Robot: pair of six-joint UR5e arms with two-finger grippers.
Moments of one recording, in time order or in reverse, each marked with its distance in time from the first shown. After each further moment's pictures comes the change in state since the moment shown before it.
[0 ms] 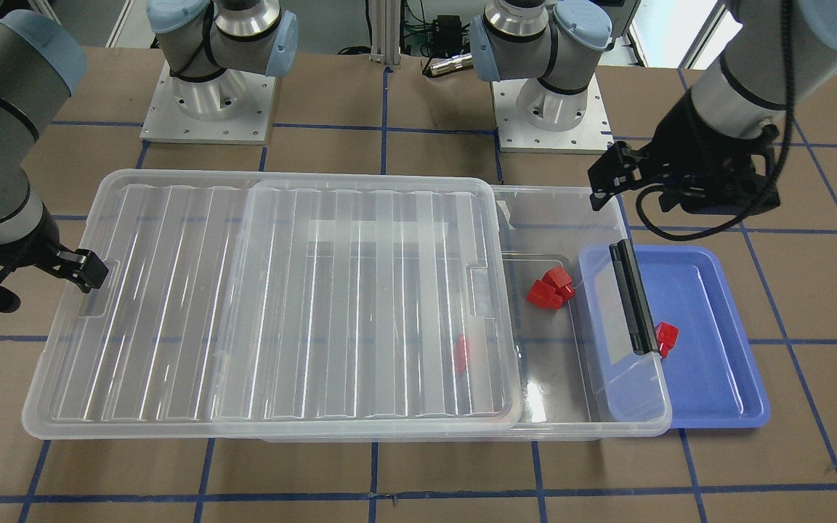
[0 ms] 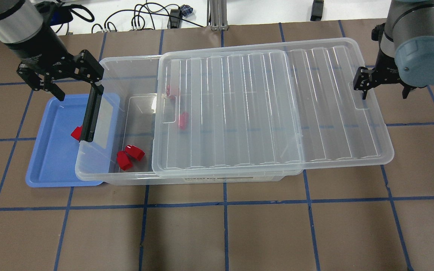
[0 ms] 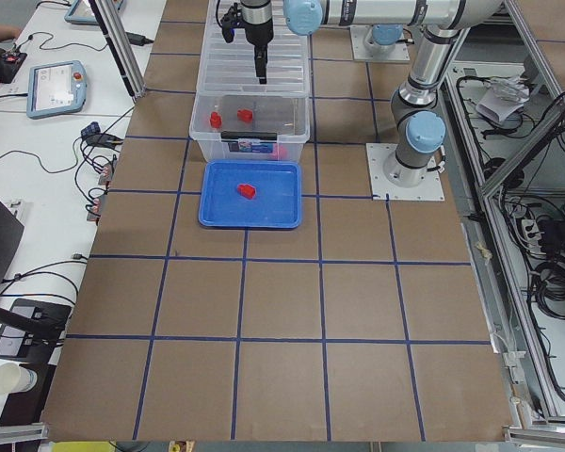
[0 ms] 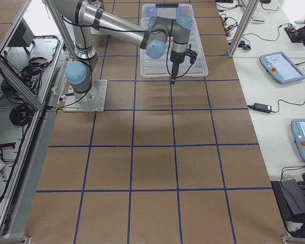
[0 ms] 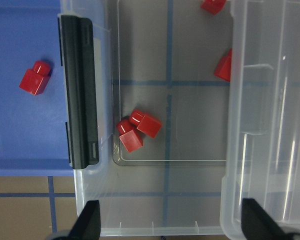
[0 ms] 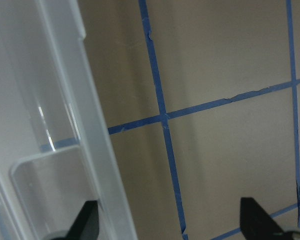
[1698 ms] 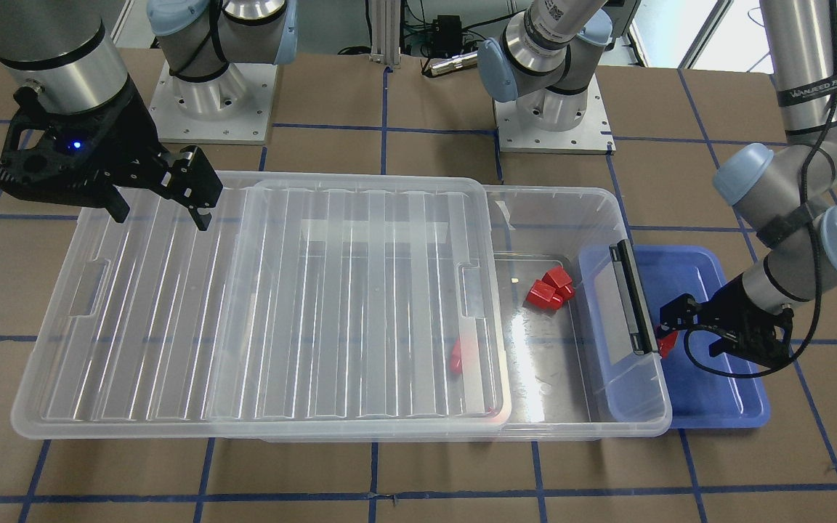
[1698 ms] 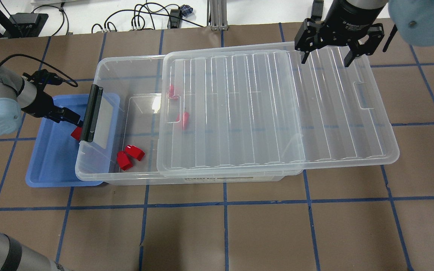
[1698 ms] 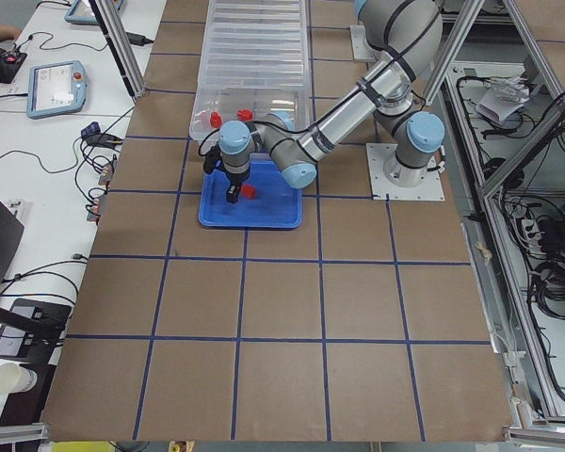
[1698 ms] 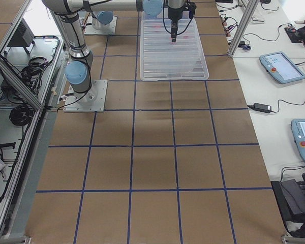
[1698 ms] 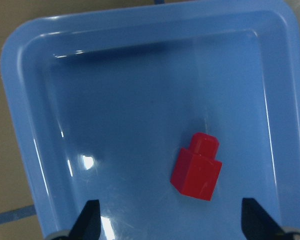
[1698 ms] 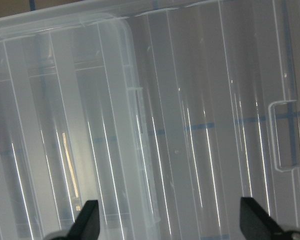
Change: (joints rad) left arm 0.278 -0.349 -0.329 0.758 -0.018 0.623; right arm 0.223 -0.106 -0.239 0.245 0.305 0.126
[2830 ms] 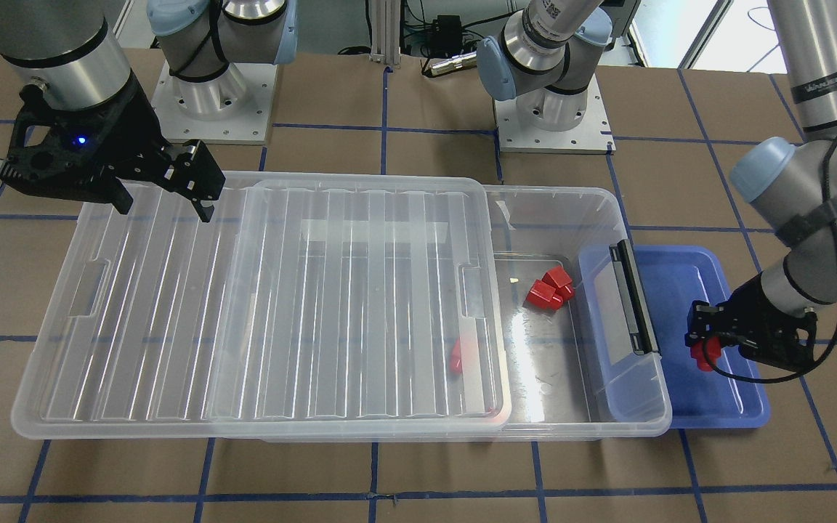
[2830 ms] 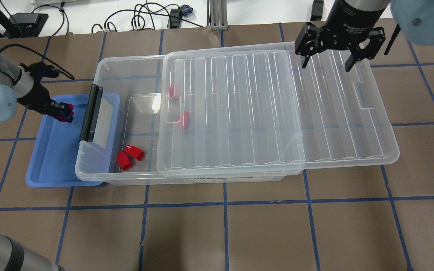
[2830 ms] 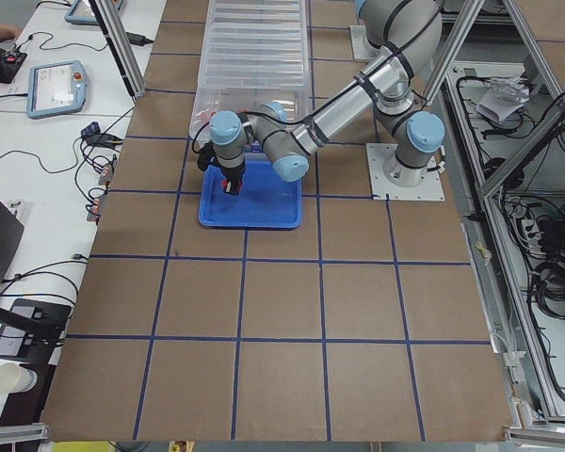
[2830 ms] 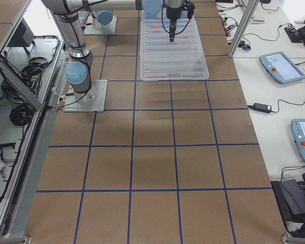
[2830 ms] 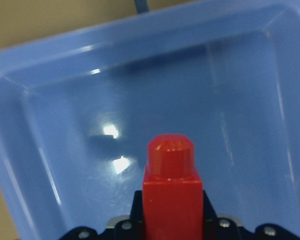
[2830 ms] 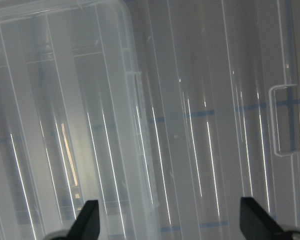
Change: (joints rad) left arm -0.019 0.026 0.163 -0.192 0.061 -0.060; right arm 0.002 -0.005 -0.002 0.040 -0.002 -0.003
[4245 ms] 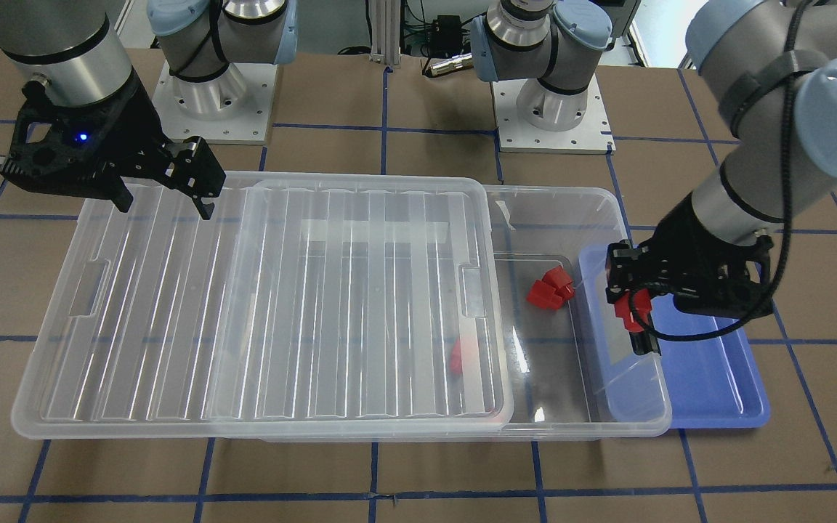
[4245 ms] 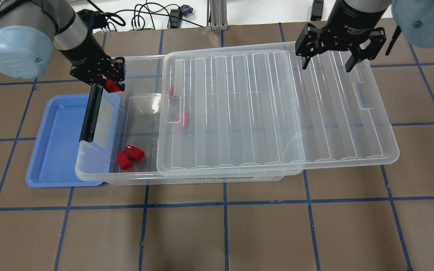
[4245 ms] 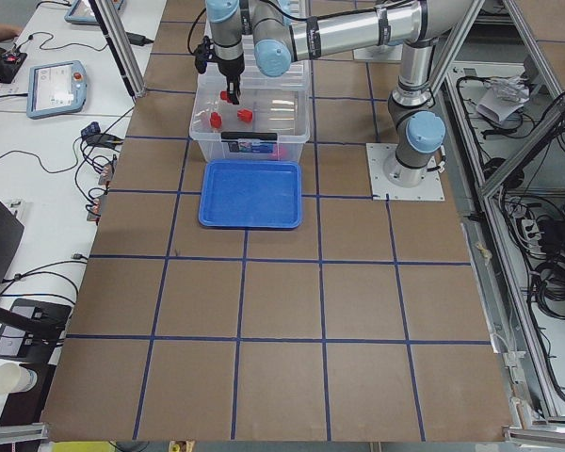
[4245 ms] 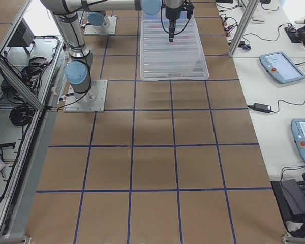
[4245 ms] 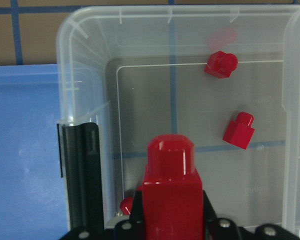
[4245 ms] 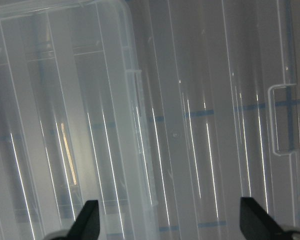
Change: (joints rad) left arm -0.376 0.160 0.070 -0.188 -0.026 -0.652; right arm 0.000 -0.007 0.006 -0.003 -0.002 -0.007
